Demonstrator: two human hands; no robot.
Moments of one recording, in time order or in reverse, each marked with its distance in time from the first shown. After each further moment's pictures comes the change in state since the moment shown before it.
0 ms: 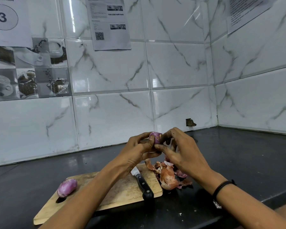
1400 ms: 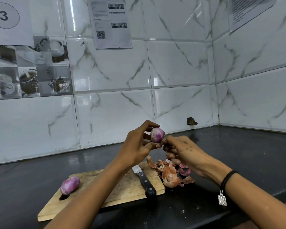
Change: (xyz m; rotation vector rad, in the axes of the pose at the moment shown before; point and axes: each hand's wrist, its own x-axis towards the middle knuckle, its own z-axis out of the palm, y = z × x) left_hand 0.001 0.007 -0.008 0.740 0.077 0.403; right_hand 0.006 -0.020 -0.010 0.767 -0.327 0.609
